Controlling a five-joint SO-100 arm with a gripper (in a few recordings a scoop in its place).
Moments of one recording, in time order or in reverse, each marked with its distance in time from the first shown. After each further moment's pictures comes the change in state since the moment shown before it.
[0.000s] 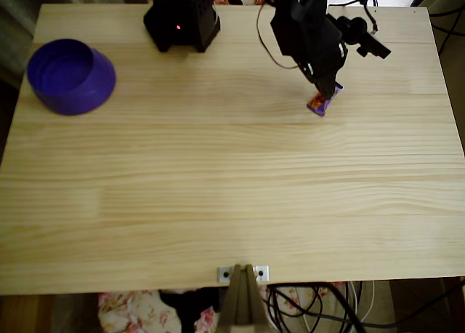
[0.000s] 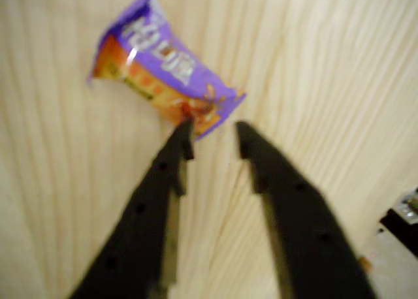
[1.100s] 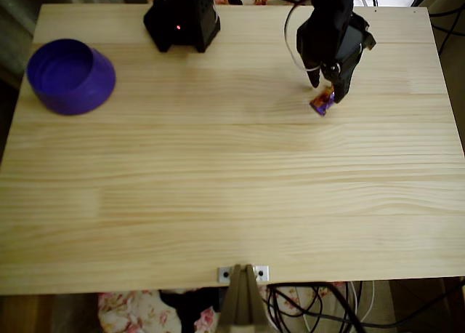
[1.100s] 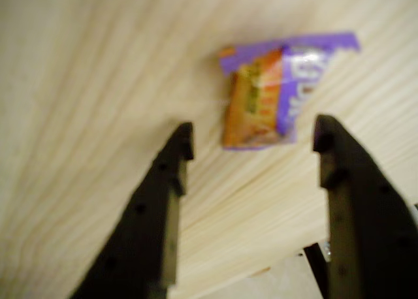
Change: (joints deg) arm -4.2 -16.4 -18.7 18.1 -16.8
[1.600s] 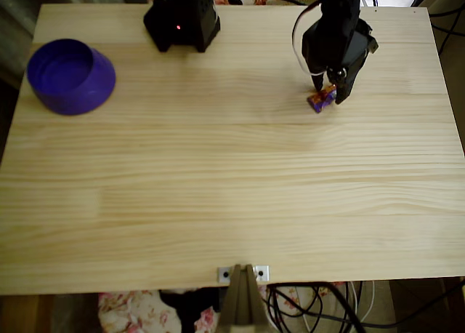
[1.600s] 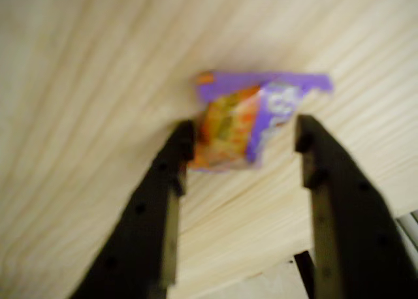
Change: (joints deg) arm 0.4 -6.3 -5.8 0.2 -1.1
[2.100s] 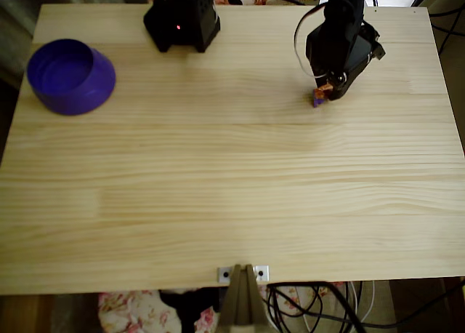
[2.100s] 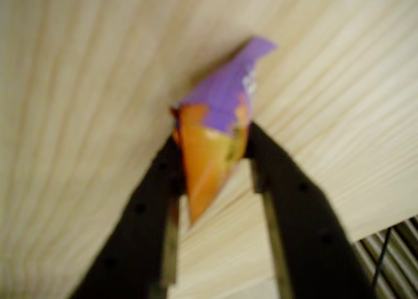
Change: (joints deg) arm 0.7 -1.0 -1.1 0.0 4.9
